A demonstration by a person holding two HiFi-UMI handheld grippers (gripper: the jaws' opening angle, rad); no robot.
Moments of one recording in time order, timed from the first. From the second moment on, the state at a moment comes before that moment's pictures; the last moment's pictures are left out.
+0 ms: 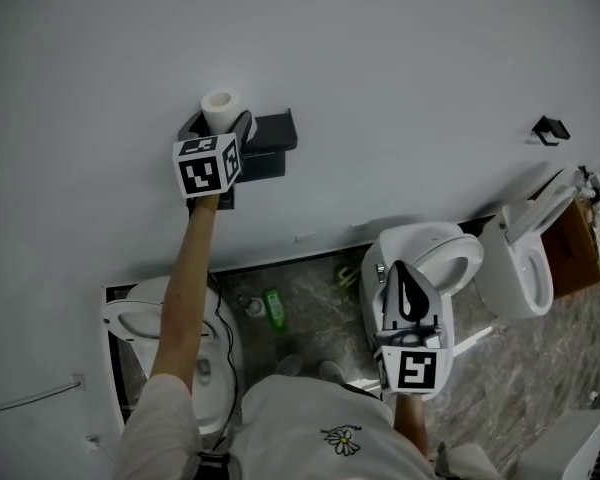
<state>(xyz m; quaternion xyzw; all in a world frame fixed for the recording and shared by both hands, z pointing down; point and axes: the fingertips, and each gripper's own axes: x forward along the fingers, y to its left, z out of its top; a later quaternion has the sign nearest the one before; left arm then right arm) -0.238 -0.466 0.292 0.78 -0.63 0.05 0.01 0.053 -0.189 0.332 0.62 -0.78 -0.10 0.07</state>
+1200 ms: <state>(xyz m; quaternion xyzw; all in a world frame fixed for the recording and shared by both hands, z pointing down) -0.243 -0.358 0.124 0.76 -0.63 -0.04 -0.15 0.012 -0.202 0.281 0.54 -0.83 -0.18 -0.02</state>
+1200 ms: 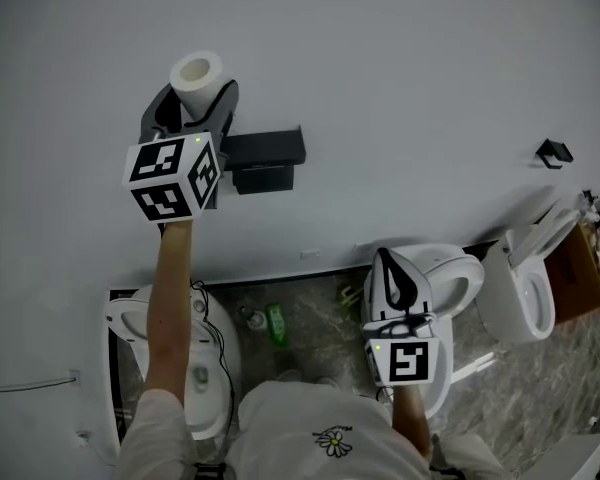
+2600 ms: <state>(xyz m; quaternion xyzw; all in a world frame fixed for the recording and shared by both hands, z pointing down) -0.191 -0.120 0.210 0.68 -0.69 -0.12 -0.22 -0.036 -0.184 0.259 0.44 -0.87 -0.18 -0.10</state>
